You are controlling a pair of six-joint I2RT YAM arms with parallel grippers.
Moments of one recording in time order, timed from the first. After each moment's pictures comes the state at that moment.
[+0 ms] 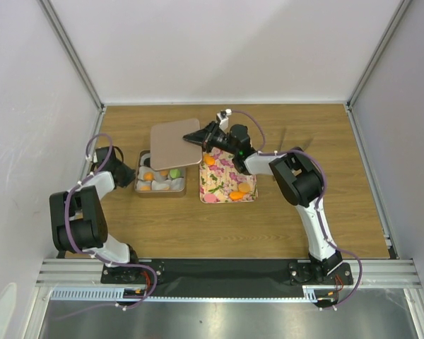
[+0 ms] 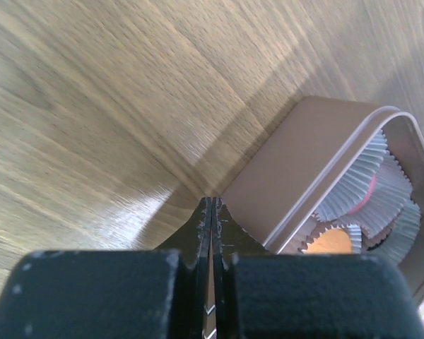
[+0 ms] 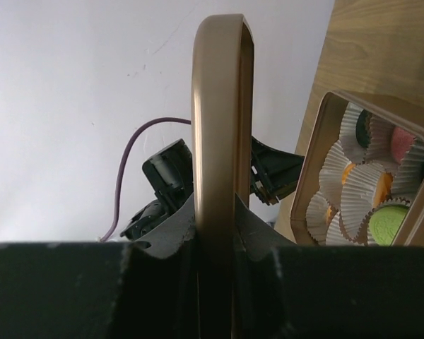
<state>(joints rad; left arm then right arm) 0.21 1.53 0.76 -0.12 0.03 -0.72 0.61 2.27 1.43 0.96 -0.55 1.49</state>
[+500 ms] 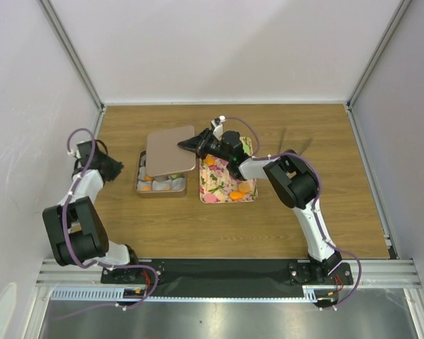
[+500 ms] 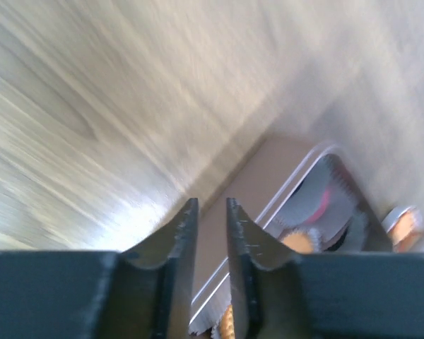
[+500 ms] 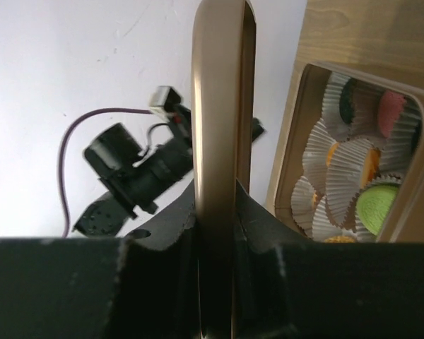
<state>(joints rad) 0.30 1.44 0.83 -0.23 0.06 -0.70 0.67 2.28 1.41 0.93 -0.45 1.46</state>
